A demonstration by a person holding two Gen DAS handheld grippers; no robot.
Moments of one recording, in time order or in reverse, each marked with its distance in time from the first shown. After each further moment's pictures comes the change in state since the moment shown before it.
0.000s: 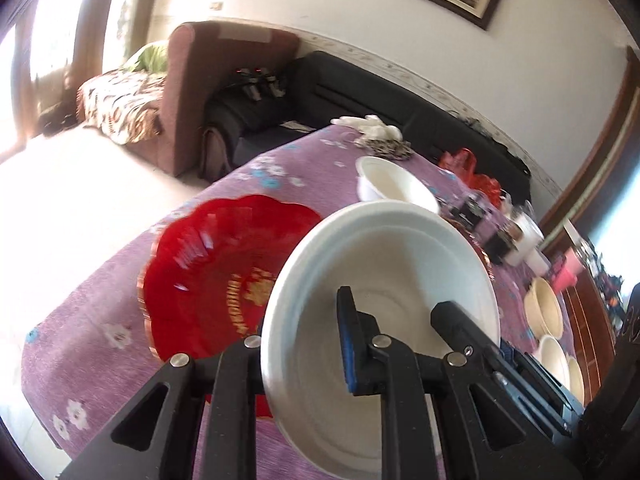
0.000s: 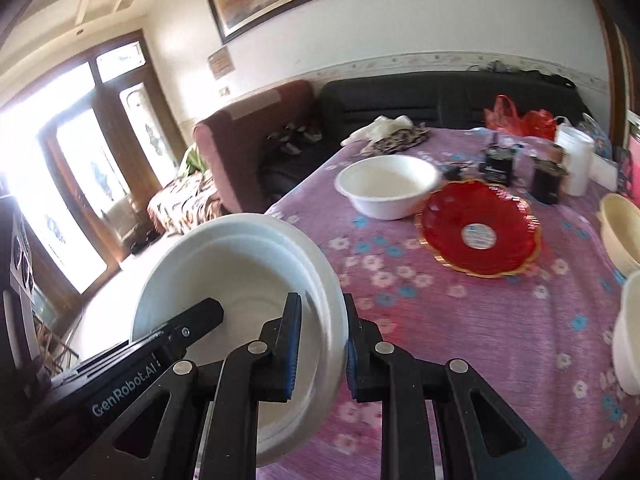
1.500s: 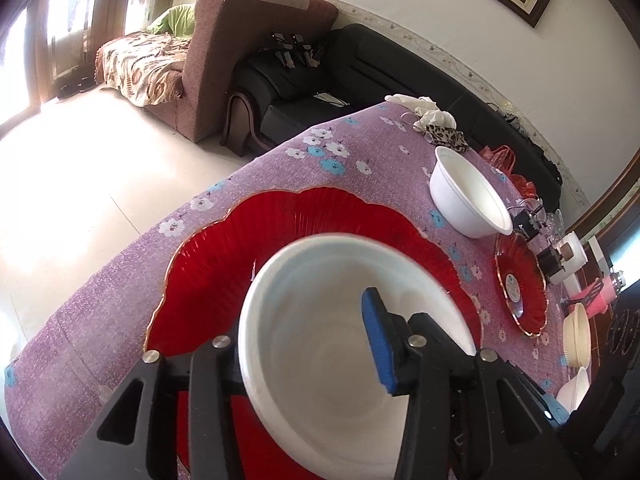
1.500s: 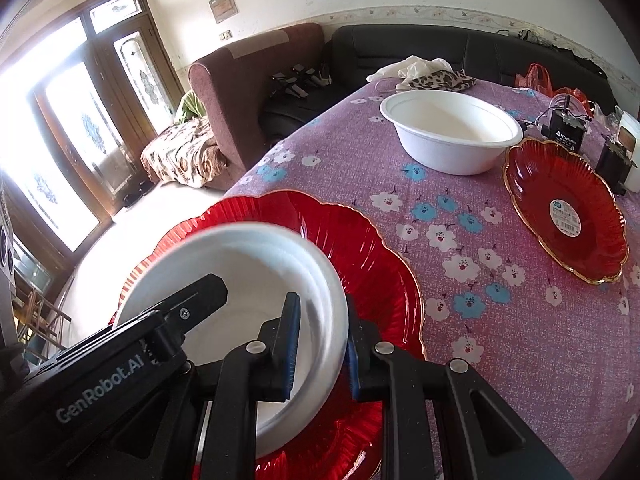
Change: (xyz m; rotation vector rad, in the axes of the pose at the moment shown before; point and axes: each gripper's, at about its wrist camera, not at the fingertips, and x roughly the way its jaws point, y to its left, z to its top) left arm 0.066 0.053 0.020 -0.091 0.100 0.038; right arm 0.128 0.022 0.006 -0.038 0.189 -0.007
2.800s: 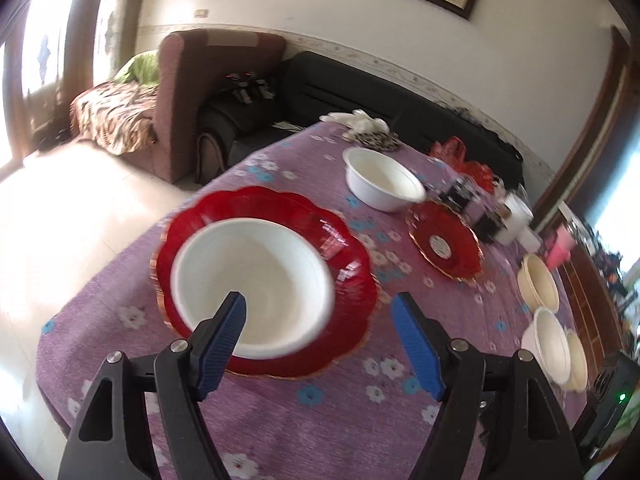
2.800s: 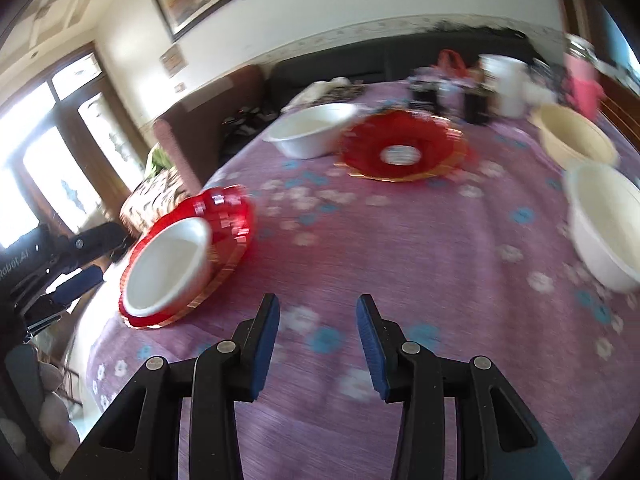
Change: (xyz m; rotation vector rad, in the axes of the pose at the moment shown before) left arm -0.099 -0.069 -0.064 0.188 -0.091 -0.051; right arm -0.156 -0.102 -0.109 0.228 -0.125 -0.075
